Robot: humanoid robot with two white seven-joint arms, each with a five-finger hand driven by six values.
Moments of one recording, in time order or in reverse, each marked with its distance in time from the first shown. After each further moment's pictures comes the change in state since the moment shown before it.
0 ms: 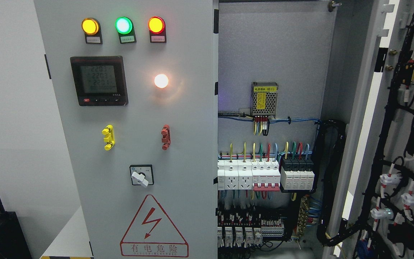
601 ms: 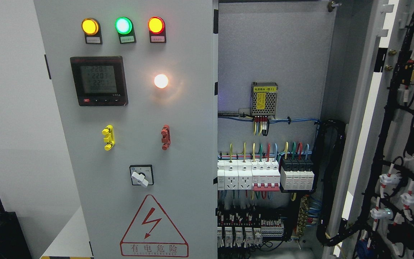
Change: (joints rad) left arm -0.003 -0.006 0.018 0.003 0.009 -0.014 -0.005; right arm 0.342 -0.104 0.024 -0.490 -0.003 -0.006 -0.001
